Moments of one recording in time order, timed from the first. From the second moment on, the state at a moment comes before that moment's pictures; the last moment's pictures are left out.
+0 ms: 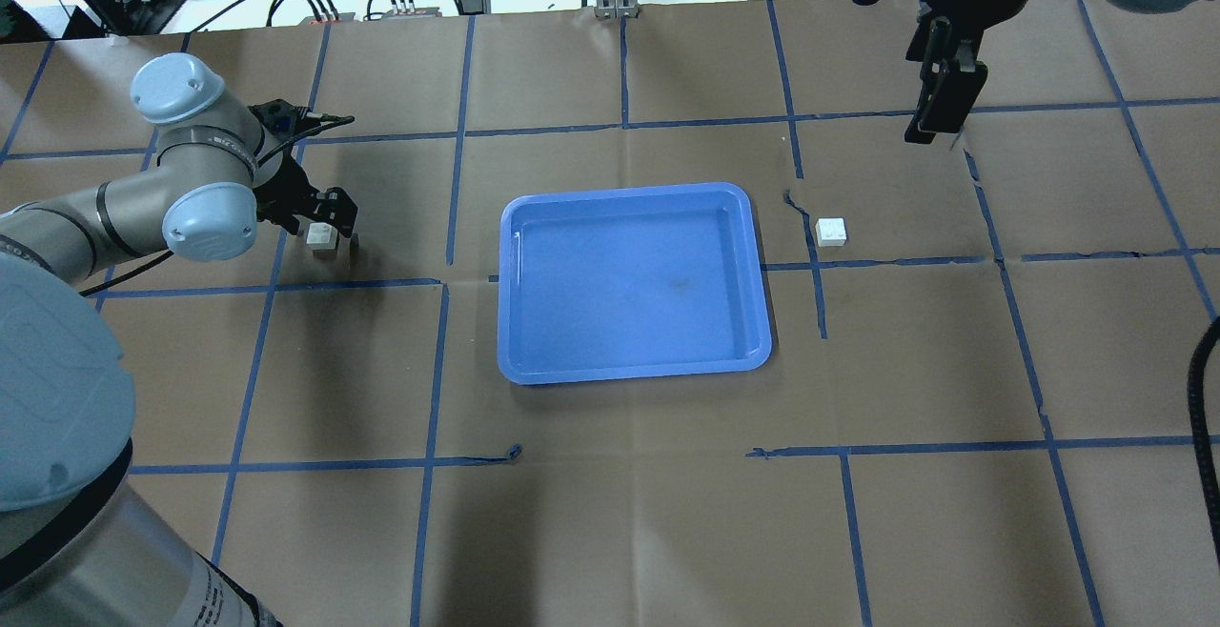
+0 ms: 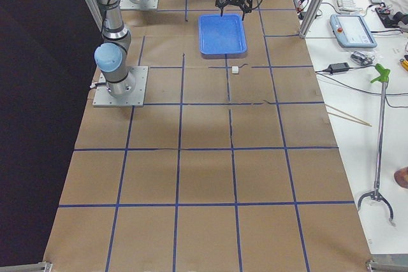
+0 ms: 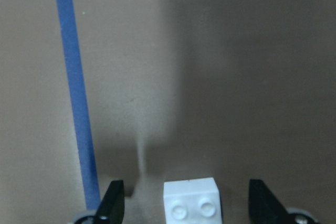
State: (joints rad) left arm -1.28 -2.10 -1.78 -0.78 1.55 0.39; right arm 1.52 -1.42 1.43 -1.57 -1.55 -1.48
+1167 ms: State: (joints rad) left arm -1.59 -1.98 -1.76 -0.85 1.55 0.58; right arm 1.31 -1.34 1.84 -1.94 -1.21 -1.91
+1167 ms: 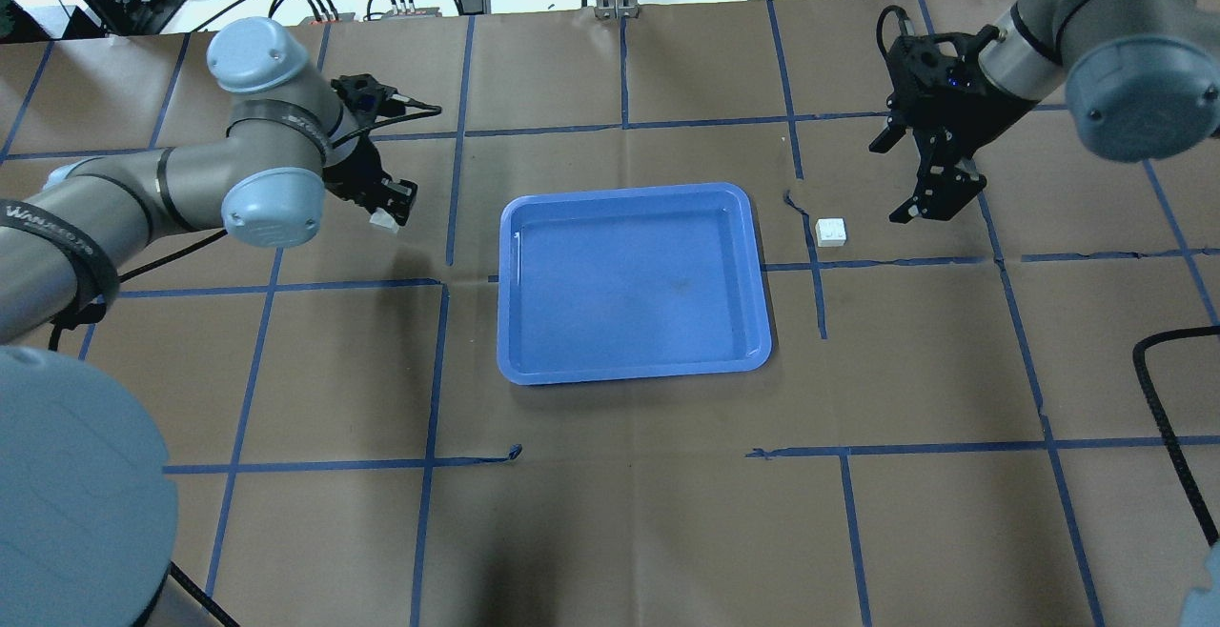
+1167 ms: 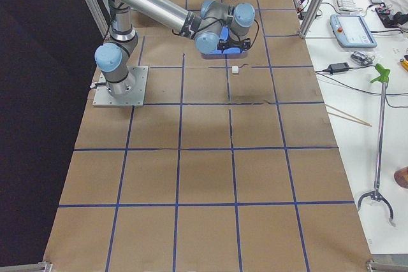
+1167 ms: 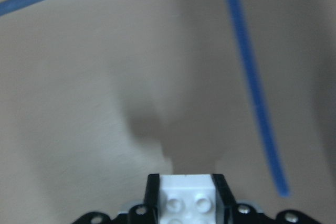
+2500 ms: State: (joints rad) left arm -1.97 -2.05 -1.80 -0.83 1.52 1.12; right arm 1.29 -1.14 1.88 -2.20 -1.14 -1.88
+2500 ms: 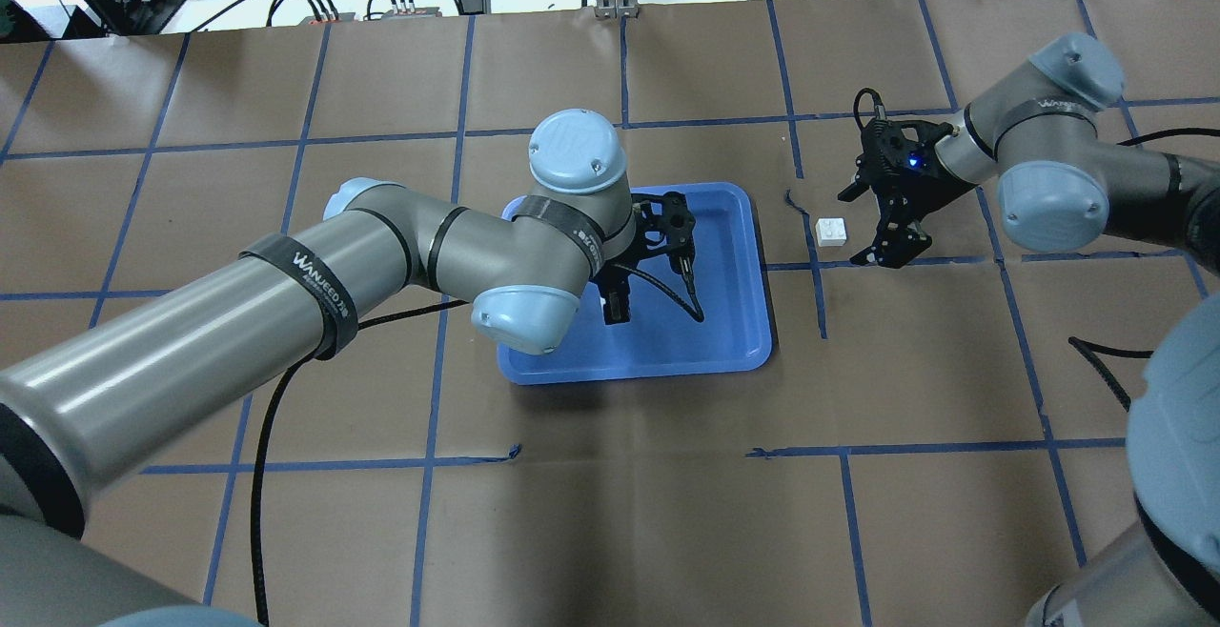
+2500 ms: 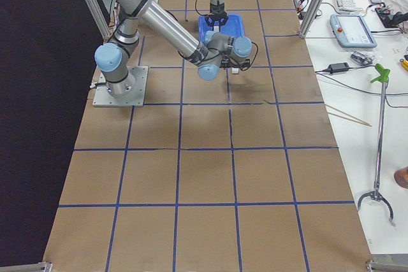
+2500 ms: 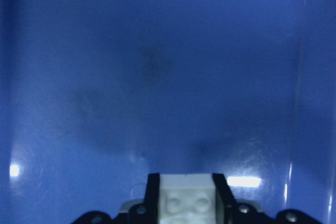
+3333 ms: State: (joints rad) left arm -1.97 -2.07 -1.80 -0.80 1.52 1.14; right arm 1.29 -1.10 1.88 -2.23 -1.14 -1.88
